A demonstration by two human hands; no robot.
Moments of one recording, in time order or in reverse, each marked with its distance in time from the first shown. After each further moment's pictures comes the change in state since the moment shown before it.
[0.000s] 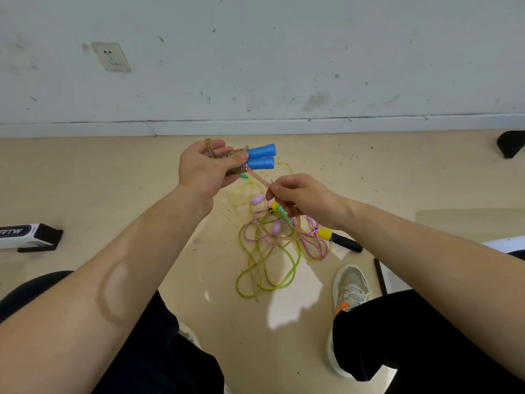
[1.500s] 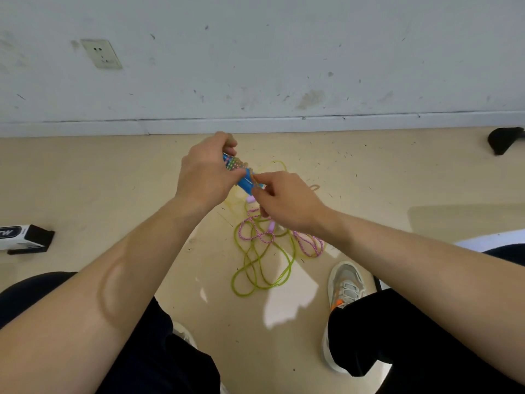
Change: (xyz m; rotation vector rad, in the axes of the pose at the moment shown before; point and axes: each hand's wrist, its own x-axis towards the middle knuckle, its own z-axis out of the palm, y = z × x) left_hand 0.006 -0.013 -0.002 0.873 -0.064 0.568; right_hand -0.011 -0.021 0.029 -0.523 0.180 -0.119
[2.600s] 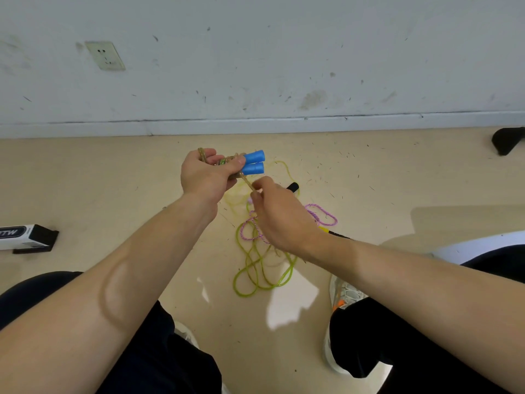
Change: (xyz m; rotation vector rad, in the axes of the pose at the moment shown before) left_hand -0.004 0.007 0.011 -0.828 0.136 -0.649; right_hand -0.010 0.004 0.034 -0.059 0.128 -0.032
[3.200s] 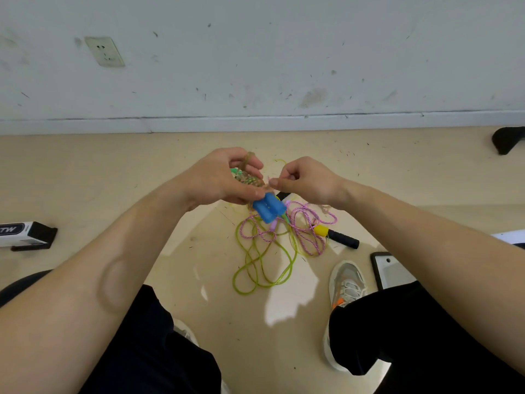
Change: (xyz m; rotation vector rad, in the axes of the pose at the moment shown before) left_hand -0.008 0.025 -0.016 0.526 -0.684 0.112; right_hand 0.041 0.034 -0.064 0.153 -0.209 0.126
